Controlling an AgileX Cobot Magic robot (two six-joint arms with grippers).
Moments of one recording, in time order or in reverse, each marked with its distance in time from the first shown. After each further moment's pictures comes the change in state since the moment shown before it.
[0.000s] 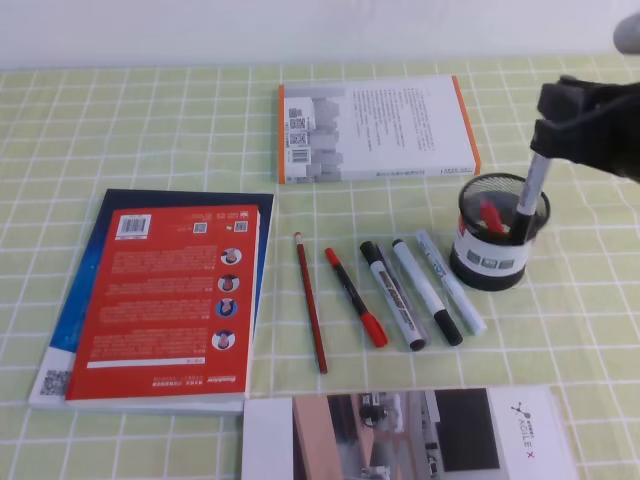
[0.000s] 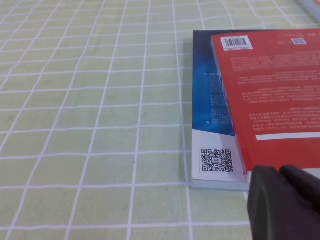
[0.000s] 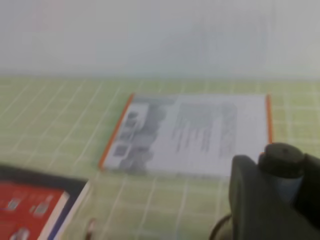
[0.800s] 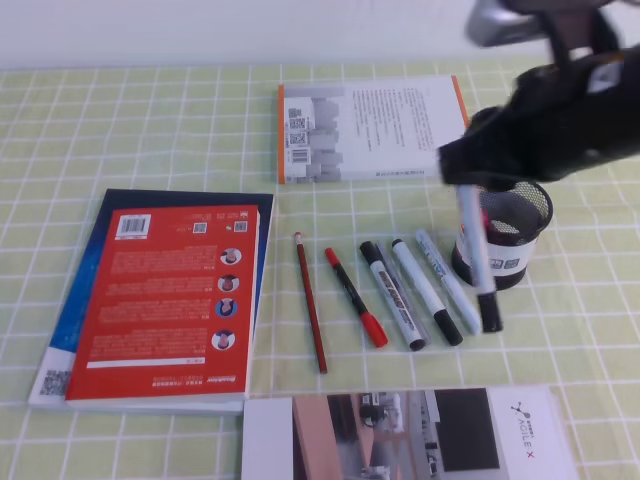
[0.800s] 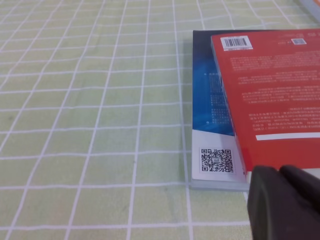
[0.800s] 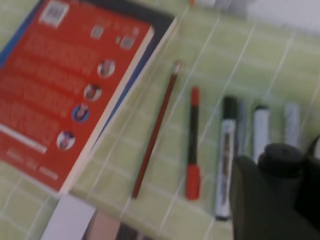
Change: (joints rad) left arm 0.000 0.000 0.000 0.000 0.000 0.000; right arm 0.084 0.151 -0.455 -0.078 0.841 0.053
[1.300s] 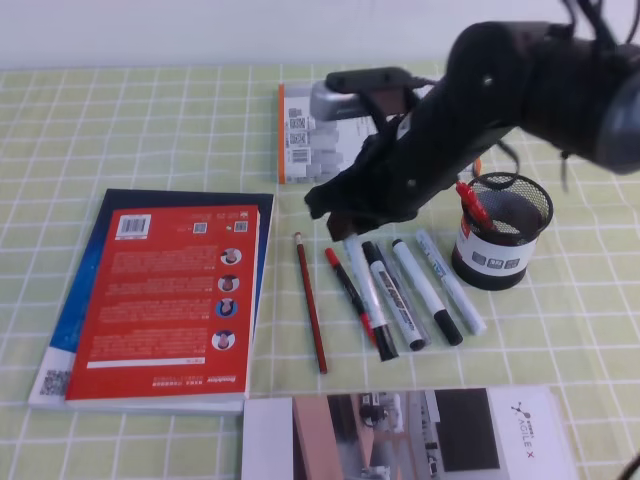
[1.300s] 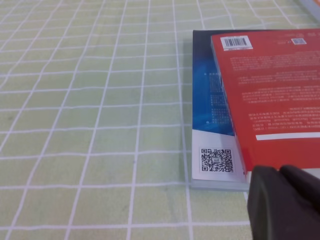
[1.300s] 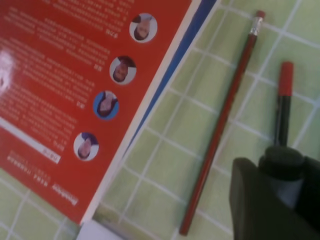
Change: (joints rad) left arm 0.000 0.000 0.000 0.000 0.000 0.000; right arm 0.109 0.433 -0.338 0.030 0.187 0.073
